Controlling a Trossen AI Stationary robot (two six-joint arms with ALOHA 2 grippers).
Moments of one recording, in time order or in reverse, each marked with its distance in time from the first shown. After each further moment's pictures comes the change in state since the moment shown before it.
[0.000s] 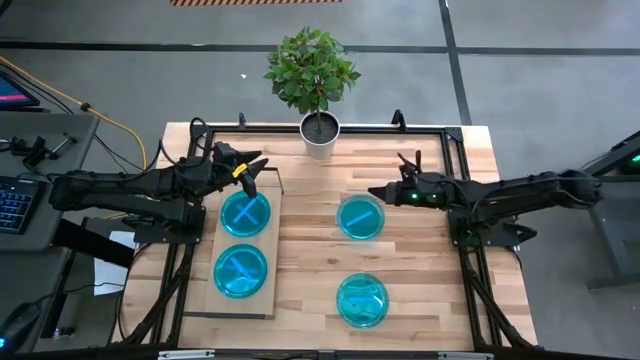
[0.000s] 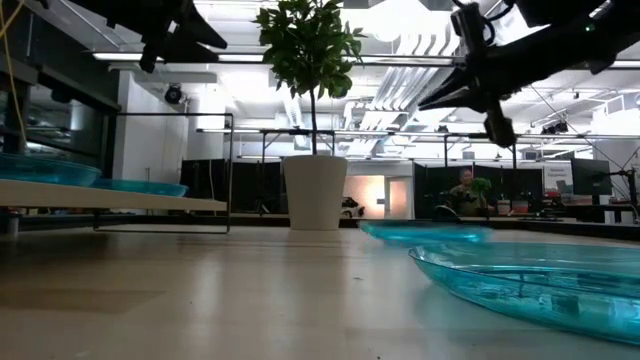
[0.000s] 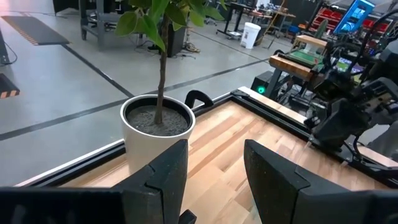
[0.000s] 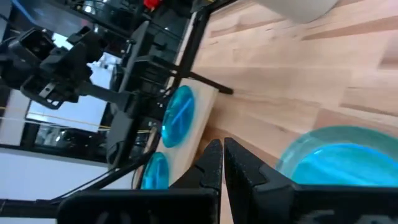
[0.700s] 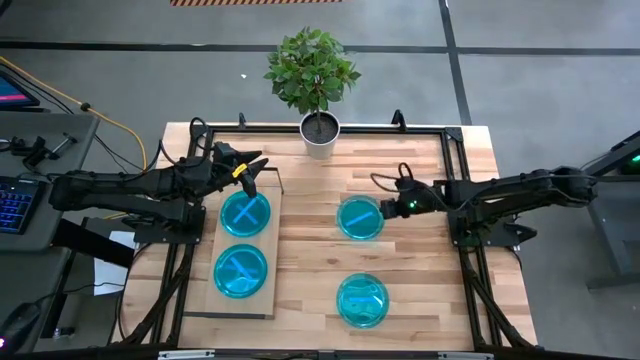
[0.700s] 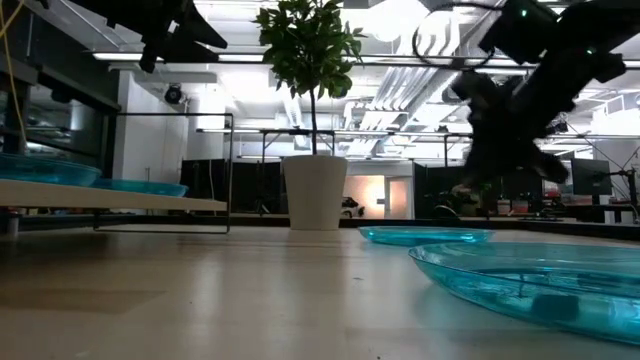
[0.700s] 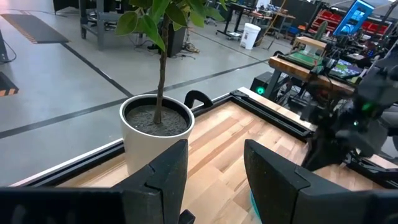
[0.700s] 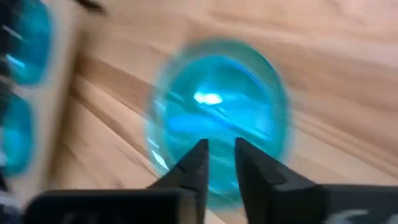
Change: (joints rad) left arm 0.000 0.000 0.000 0.001 0.000 -0.010; right arm -0.018 0.105 0.037 -0.432 -0.109 -0.003
